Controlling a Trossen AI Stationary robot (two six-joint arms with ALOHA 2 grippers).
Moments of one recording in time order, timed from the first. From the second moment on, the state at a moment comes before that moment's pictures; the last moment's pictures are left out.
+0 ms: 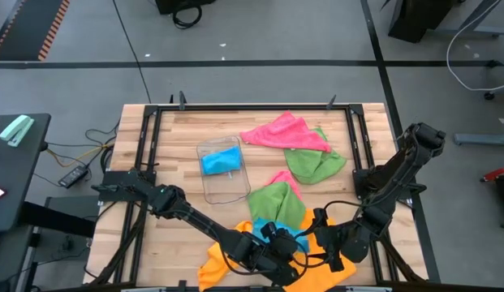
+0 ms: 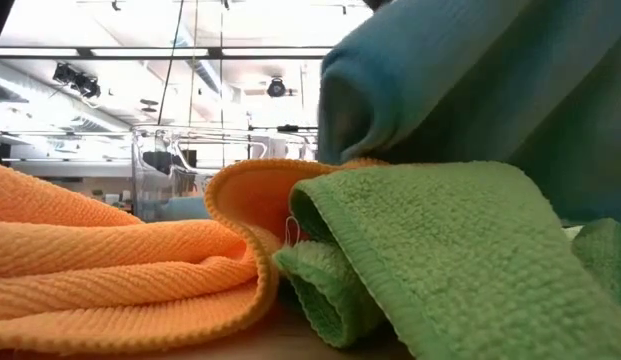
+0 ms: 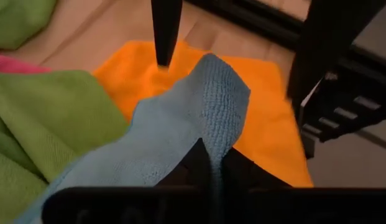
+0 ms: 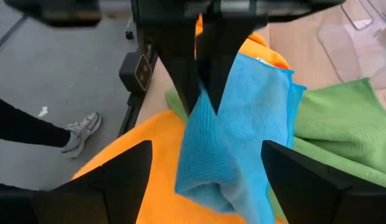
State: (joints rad) left arm -0.54 2.46 2.36 -0.68 -0.55 -0.83; right arm 0.89 1.41 0.94 -0.34 0.47 0.57
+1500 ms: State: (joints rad) left arm -0.50 2.36 2.36 -0.68 -0.45 -0.73; right arm 0.79 1.23 0.94 -0.55 0.31 0.63
